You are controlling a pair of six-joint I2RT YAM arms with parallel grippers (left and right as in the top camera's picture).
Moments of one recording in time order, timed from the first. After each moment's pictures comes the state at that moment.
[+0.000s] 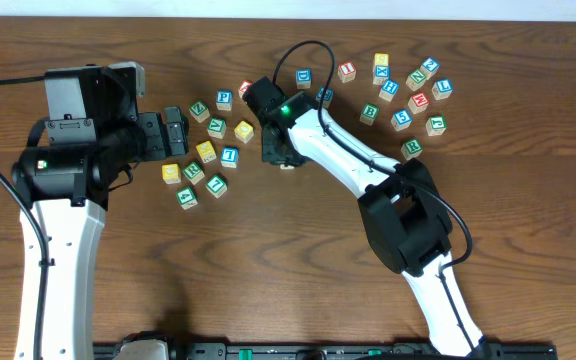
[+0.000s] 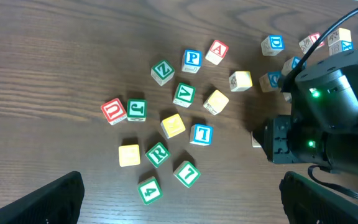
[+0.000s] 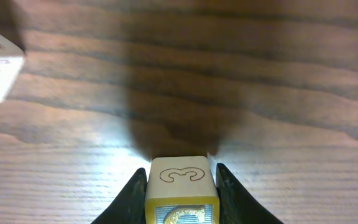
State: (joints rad) left arm 0.06 1.31 1.36 -0.94 0.20 -0.08; right arm 0.67 2.35 1.93 -0.94 0.11 0.65
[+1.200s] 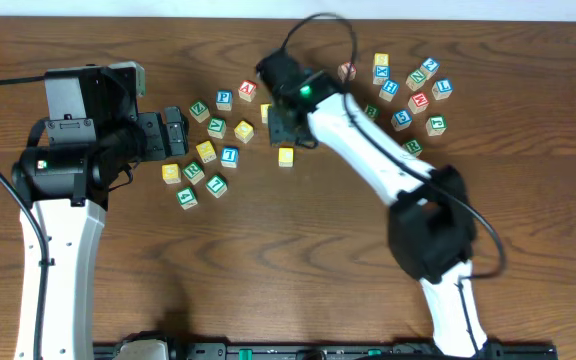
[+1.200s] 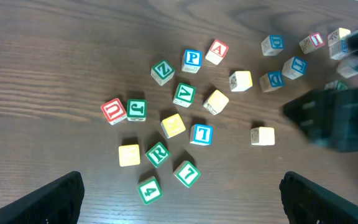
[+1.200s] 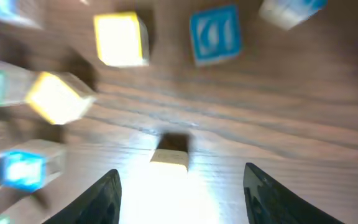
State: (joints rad) left arm 0.06 1.31 1.36 -0.94 0.20 -0.08; right arm 0.61 2.21 1.99 -0.97 0.10 0.54
